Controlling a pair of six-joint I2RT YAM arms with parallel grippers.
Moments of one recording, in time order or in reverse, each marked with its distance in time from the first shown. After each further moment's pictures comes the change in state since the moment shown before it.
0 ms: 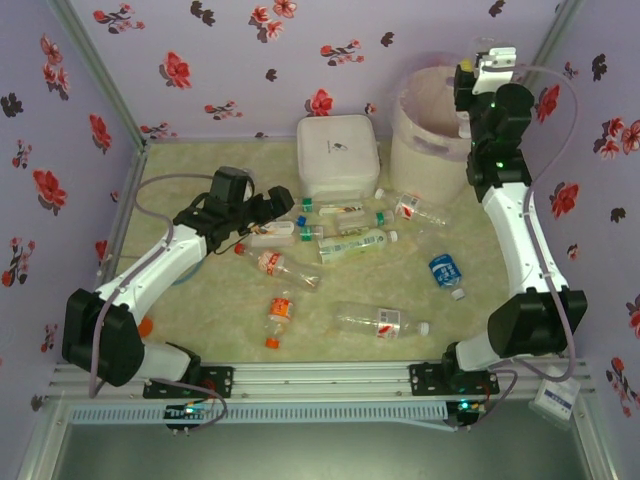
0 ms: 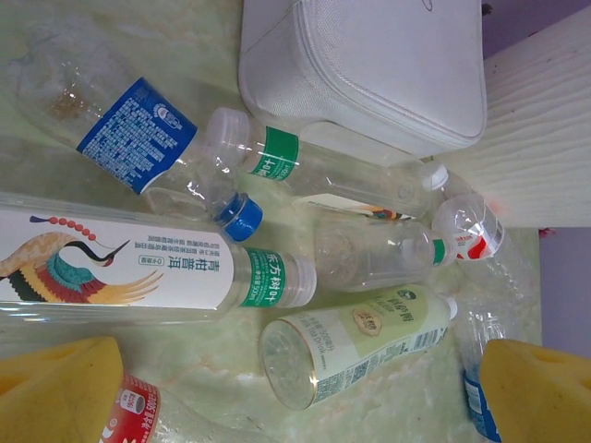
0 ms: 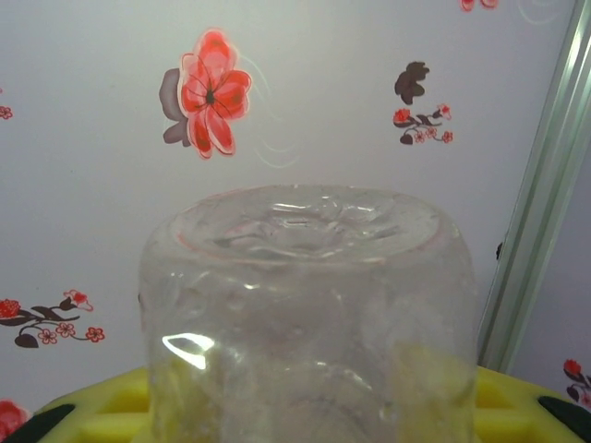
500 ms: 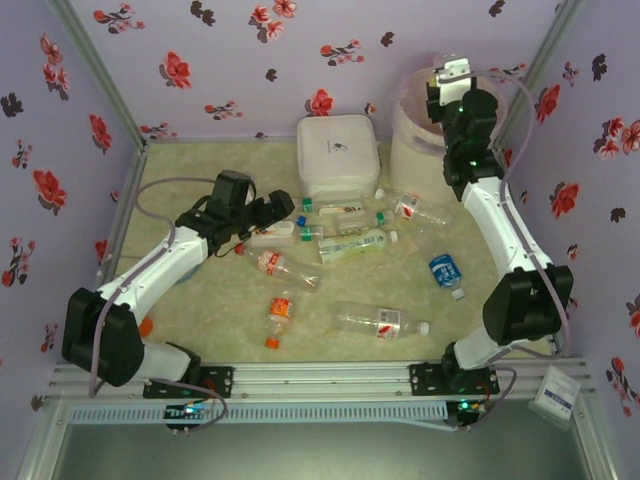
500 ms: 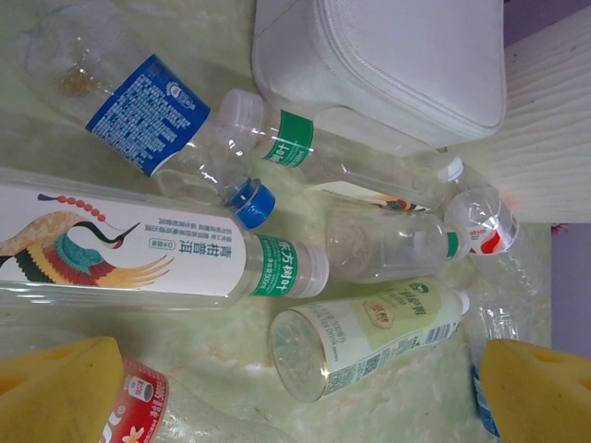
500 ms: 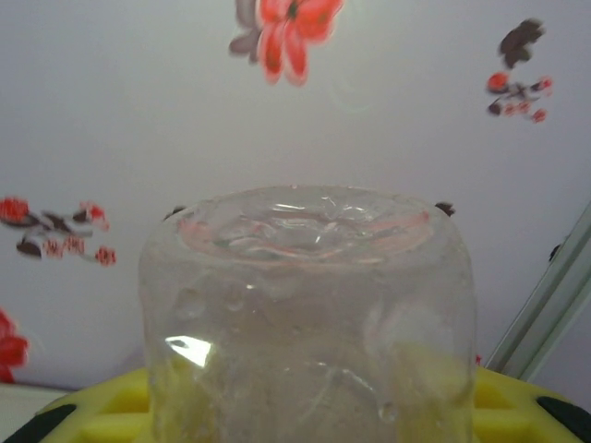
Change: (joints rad) left arm -0.010 0.000 -0.026 -0.002 -0.008 -0.013; right arm 0.089 0.094 -0.054 0.039 0.047 -0.195
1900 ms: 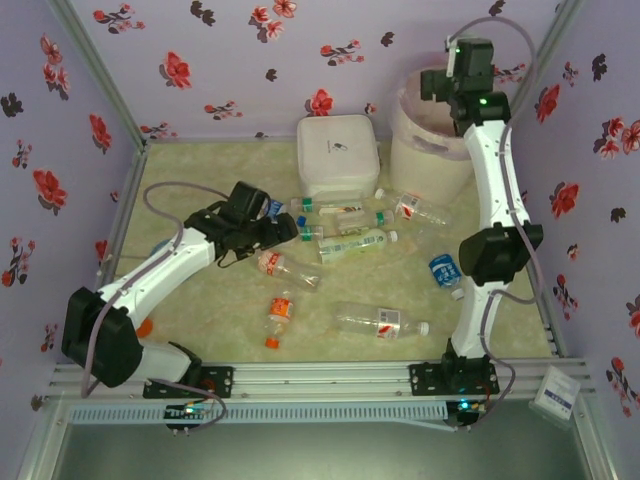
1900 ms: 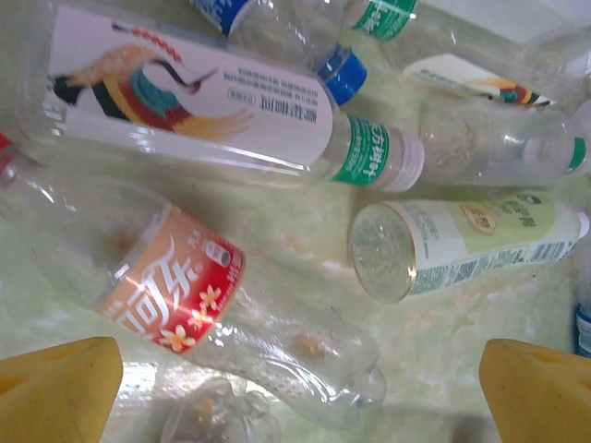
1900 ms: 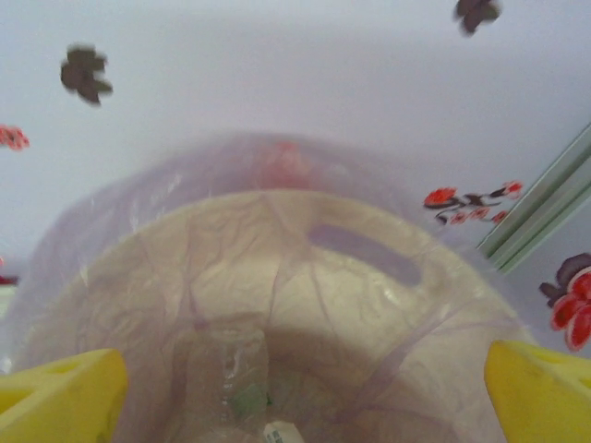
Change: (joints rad) left arm -0.128 0.006 0.050 -0.296 -0.099 -0.034; right arm -0.058 0.458 0.908 -0.917 0.055 0.267
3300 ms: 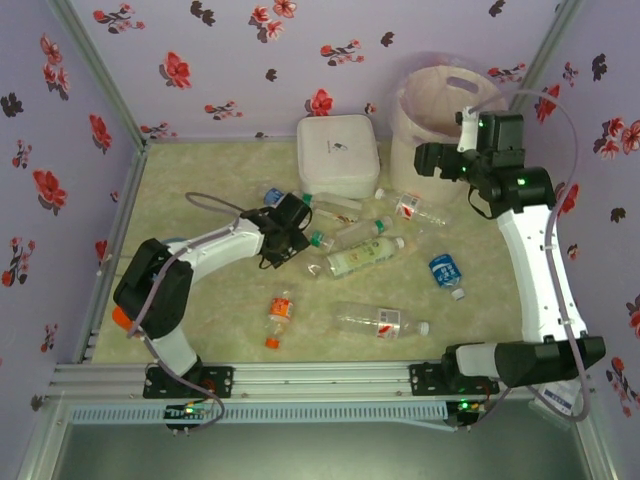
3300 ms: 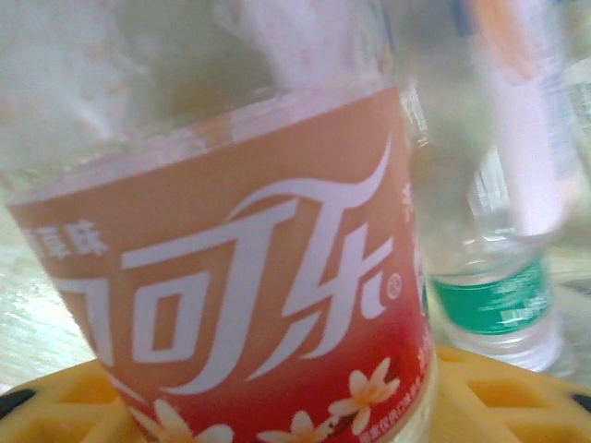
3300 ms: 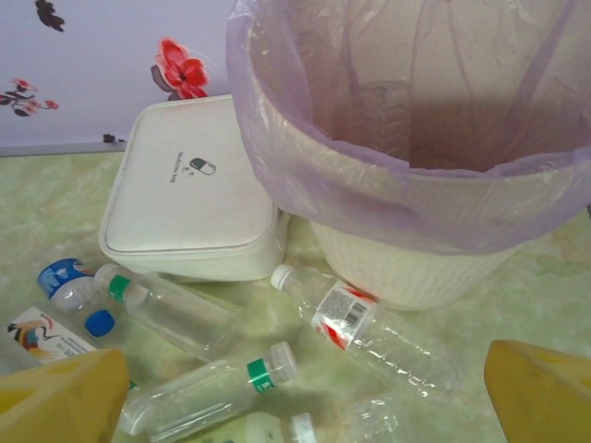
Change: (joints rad) left arm -0.111 0.337 0.091 0.067 -0.172 -0.380; right arm 0.031 -0.720 -0.770 -0.156 -0.308 0.216
